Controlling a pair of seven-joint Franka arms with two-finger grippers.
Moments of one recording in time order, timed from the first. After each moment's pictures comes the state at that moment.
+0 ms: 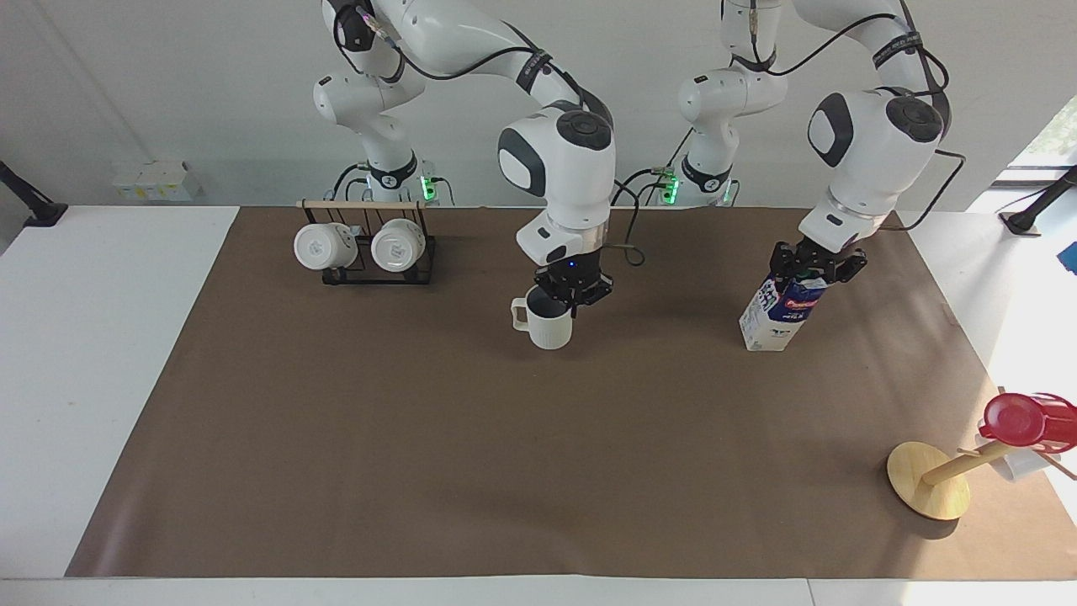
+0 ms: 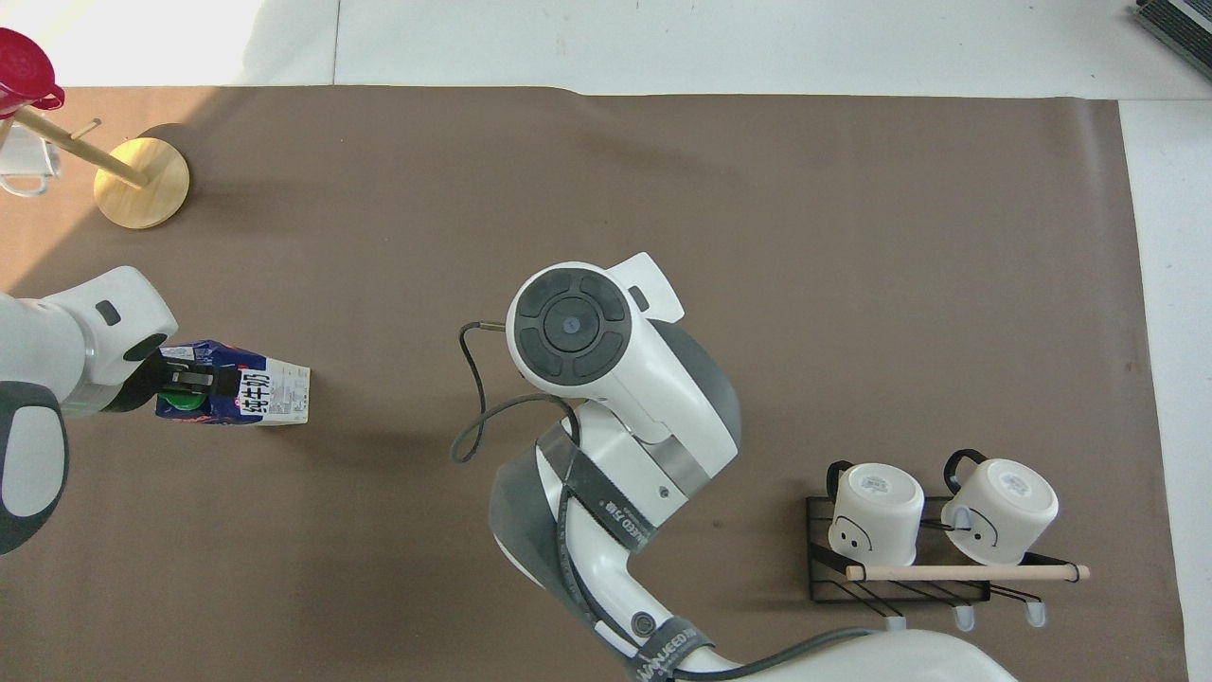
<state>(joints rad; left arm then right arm) 0.23 -0.14 -0.26 -2.17 -0.06 2.07 0.17 0.63 0.43 0.05 -1.51 -0.10 2.02 0.96</state>
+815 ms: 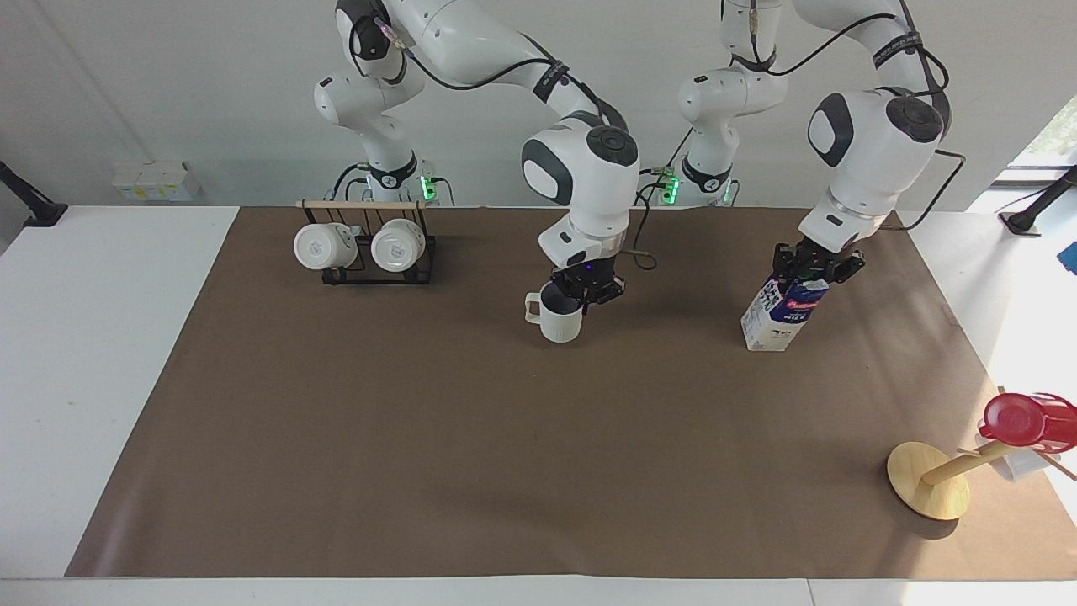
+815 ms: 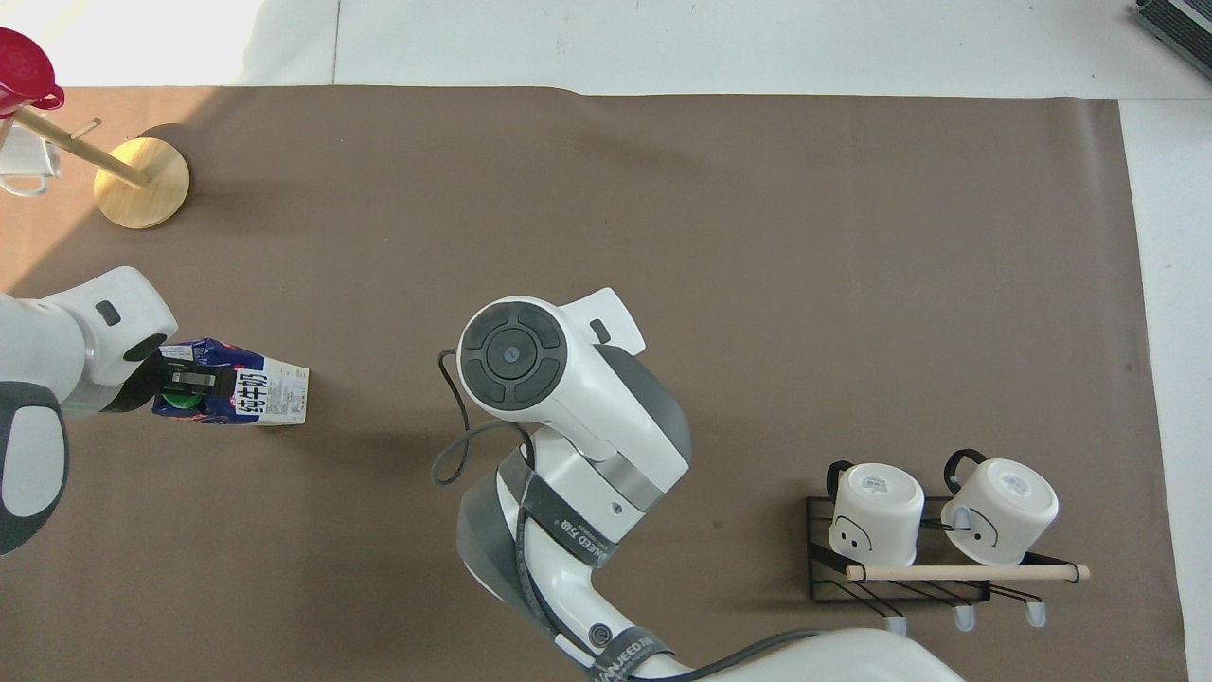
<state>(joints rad) 0.23 -0.14 -0.26 -2.17 -0.06 2.07 0.17 0.68 0.46 0.05 -1.53 -0.11 2.00 1.02</state>
